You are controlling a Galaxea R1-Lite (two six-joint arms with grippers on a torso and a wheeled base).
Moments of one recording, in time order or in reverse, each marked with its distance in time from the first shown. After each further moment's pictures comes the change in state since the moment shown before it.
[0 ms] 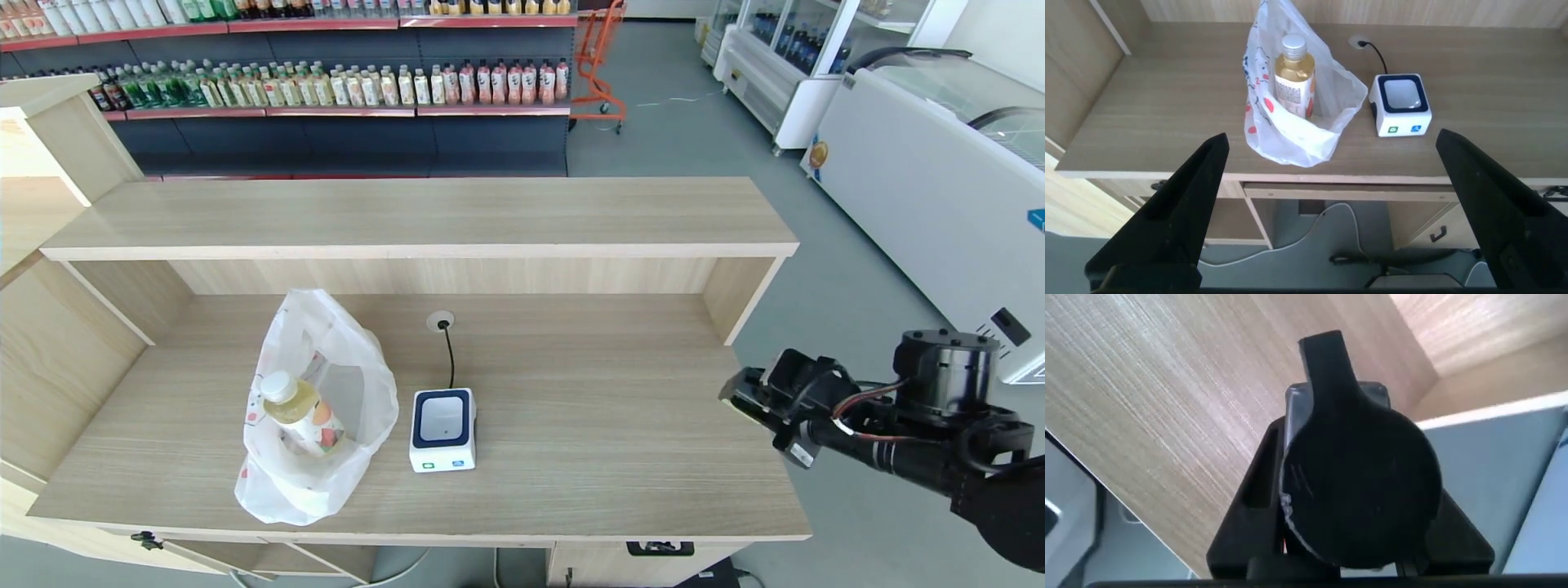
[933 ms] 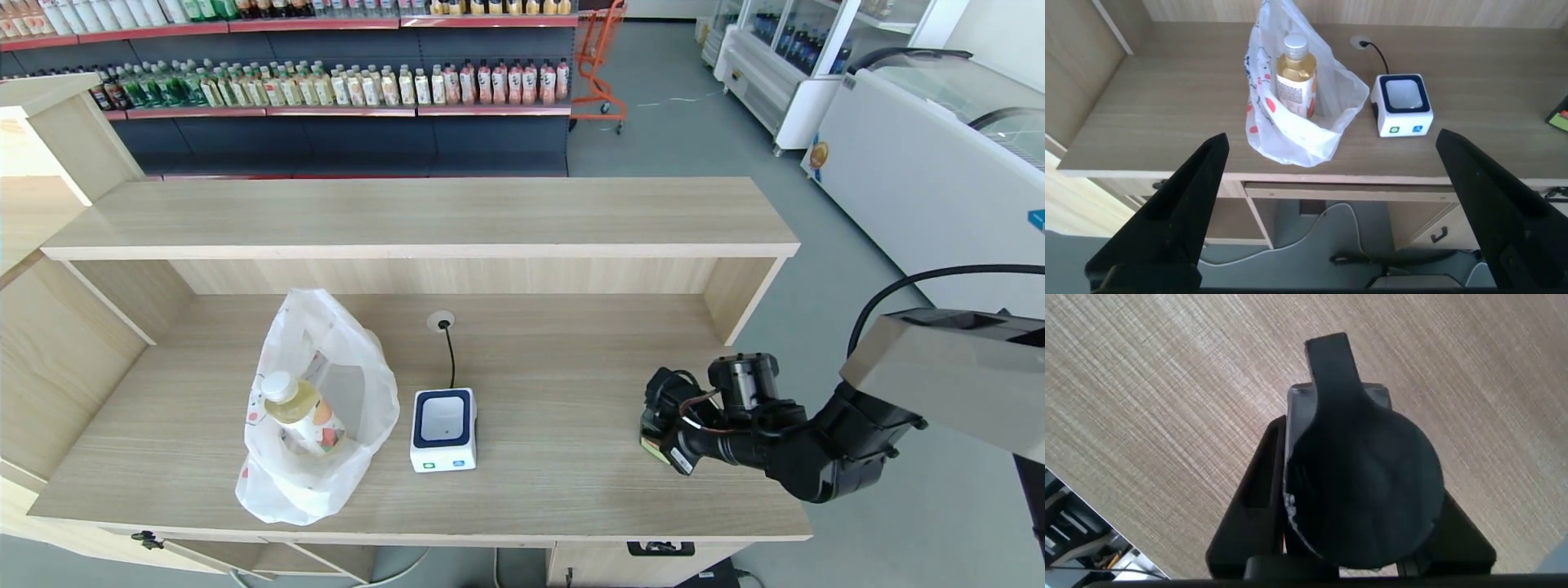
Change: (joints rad) left arm -0.001 0.000 0.000 0.000 0.000 0.000; right arm 0.147 0.512 -0.435 0.205 -0.153 0.315
